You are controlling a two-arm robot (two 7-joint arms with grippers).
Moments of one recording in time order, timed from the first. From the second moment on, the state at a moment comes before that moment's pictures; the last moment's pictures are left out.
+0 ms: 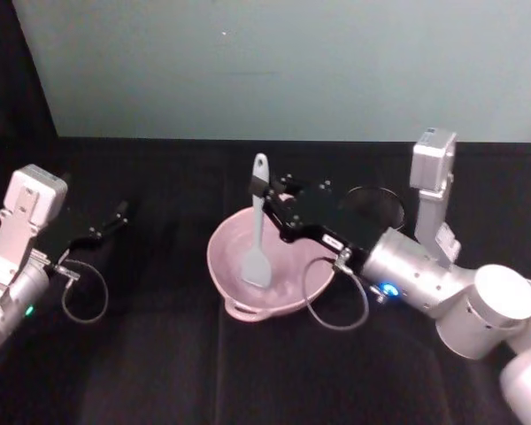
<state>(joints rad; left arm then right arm) -0.20 0.60 0.45 -1.41 -0.25 -0.12 0.03 0.36 0.31 -0.49 -1.32 0.56 -0.20 0.66</state>
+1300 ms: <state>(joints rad) -0.20 0.60 0.45 -1.41 -0.25 -0.12 0.03 0.32 0.30 -0.44 -1.34 0.54 -0.18 0.64</state>
